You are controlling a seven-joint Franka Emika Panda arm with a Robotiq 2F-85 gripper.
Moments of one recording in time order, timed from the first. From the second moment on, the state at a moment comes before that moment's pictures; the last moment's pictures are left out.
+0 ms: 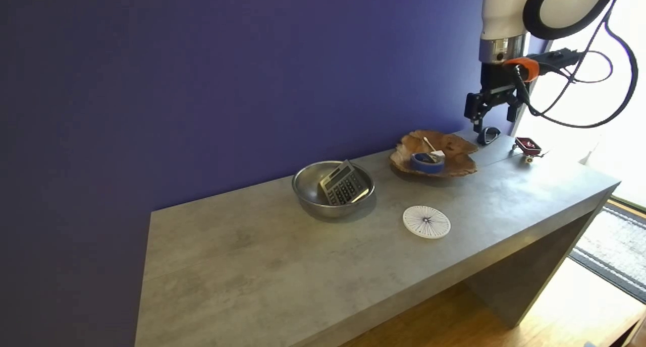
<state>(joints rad) 0.07 0.14 0.14 -2.35 -0.26 2.34 0.74</state>
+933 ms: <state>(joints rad) 0.04 0.48 0.24 -2.29 0.29 2.98 0.32</state>
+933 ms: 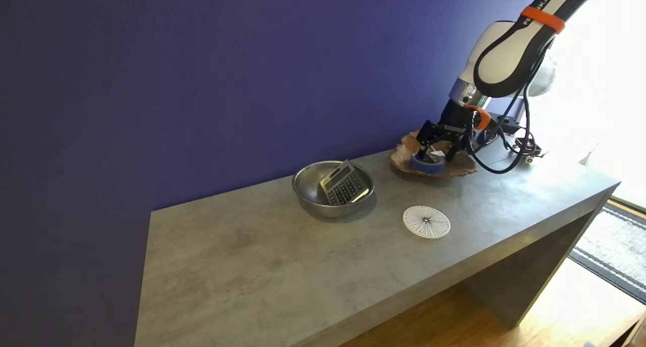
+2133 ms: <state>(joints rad) 0.22 0.50 0.00 -2.26 0.30 2.92 0.51</state>
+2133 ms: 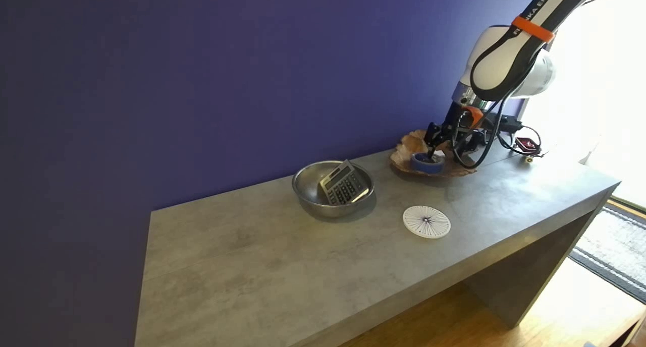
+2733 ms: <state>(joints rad) 0.32 0.56 -0.08 -2.23 0.30 2.91 0.62</state>
